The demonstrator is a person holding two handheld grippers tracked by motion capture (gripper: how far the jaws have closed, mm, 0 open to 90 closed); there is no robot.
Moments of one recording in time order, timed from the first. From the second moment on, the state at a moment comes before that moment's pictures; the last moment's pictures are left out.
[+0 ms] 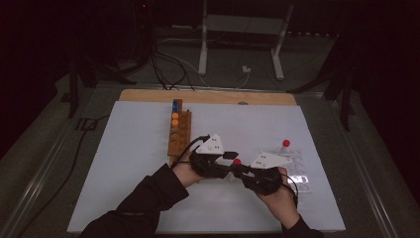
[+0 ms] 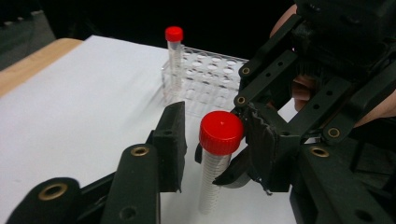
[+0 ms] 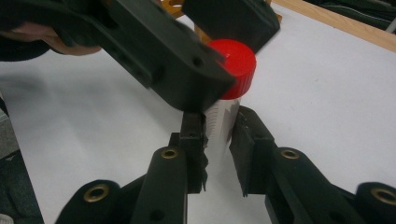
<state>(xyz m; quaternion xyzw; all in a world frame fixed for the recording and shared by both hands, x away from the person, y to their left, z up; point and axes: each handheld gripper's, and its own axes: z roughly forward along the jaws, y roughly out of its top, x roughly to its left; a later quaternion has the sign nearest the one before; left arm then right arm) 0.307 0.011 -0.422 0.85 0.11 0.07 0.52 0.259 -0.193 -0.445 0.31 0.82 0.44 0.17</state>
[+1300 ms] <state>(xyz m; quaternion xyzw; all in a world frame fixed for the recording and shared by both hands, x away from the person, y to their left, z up) 0.330 0.072 -0.380 0.82 0.16 0.14 0.53 0.257 -0.217 -0.431 0.37 0.76 0.49 0.21</state>
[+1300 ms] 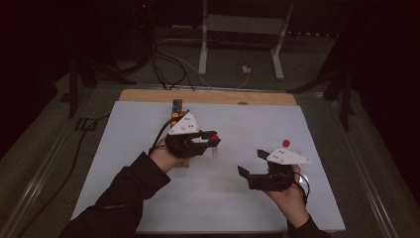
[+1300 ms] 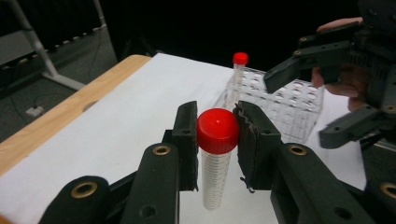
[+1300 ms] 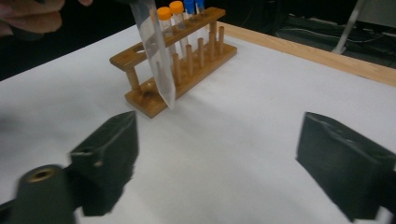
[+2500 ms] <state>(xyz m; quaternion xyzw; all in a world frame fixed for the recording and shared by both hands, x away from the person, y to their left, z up) 0.372 0.149 -0.363 0.77 0.28 0.26 0.51 0.257 -0.222 -0.431 0.36 0.76 0.50 0.20</state>
